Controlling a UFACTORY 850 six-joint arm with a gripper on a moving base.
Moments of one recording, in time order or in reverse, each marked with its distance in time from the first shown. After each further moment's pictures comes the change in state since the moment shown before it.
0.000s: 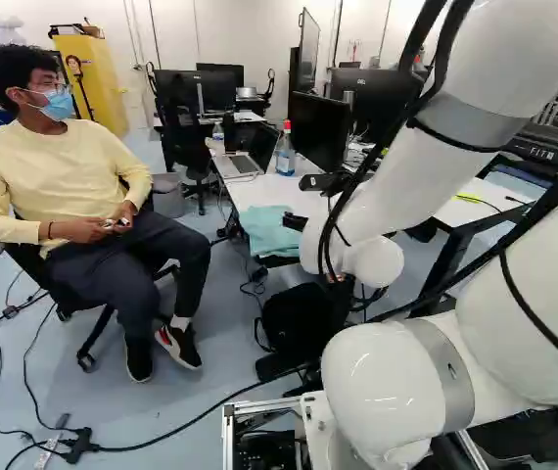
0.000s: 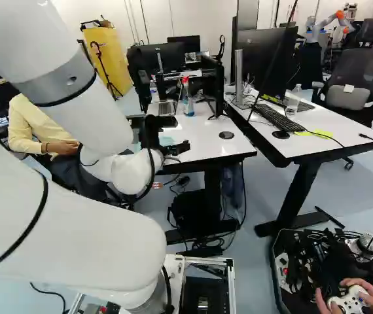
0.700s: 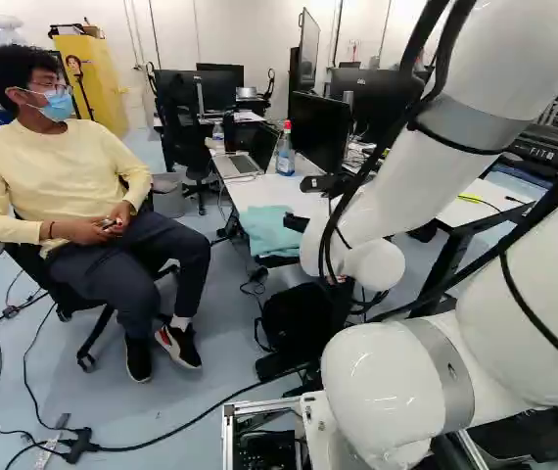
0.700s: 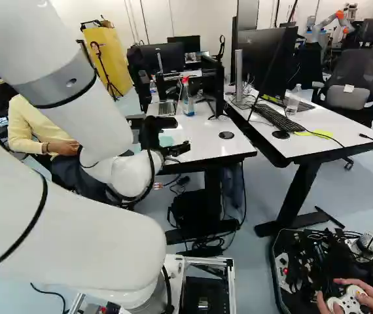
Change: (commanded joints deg) arm -0.1 0.1 0.3 0.0 0.5 0.0
